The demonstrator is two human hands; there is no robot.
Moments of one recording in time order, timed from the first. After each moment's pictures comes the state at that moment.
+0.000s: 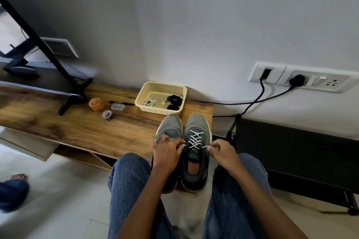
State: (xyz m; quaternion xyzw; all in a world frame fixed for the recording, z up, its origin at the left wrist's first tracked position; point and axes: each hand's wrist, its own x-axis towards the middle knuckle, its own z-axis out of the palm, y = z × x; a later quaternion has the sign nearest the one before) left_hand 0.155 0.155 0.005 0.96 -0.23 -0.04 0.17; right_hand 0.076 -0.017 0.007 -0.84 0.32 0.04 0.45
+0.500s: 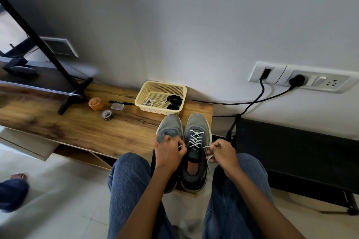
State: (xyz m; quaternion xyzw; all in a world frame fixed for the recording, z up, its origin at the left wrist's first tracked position) left_hand 0.153 0.148 0.003 0.96 -0.21 -0.03 0.18; right_hand 0.076 -0.006 0.008 -0.75 0.39 -0.02 0.54
